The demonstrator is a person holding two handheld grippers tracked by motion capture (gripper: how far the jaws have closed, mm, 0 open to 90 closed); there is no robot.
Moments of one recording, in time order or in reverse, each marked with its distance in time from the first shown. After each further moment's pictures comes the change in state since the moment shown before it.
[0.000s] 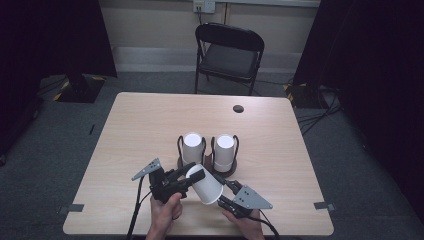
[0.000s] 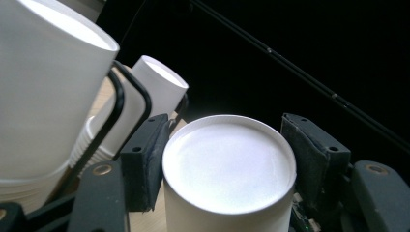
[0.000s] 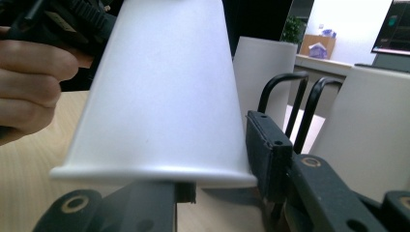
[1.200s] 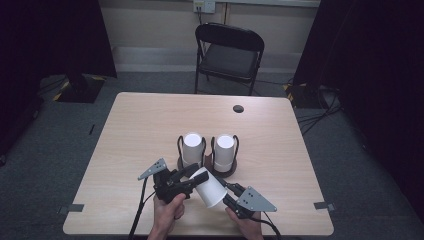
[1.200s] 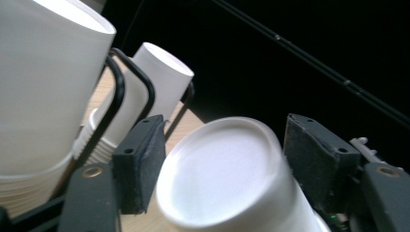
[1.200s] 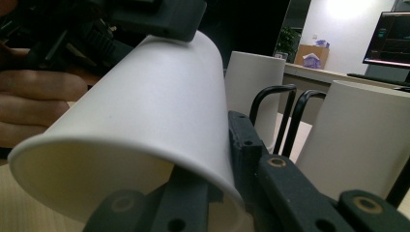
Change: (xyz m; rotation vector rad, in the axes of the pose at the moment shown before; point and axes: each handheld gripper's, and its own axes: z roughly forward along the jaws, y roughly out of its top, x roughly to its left) left arm 0.002 -0.004 0.008 0.039 0.040 0.035; right arm -0.002 0.003 -0.008 -0.040 -0.015 -0.013
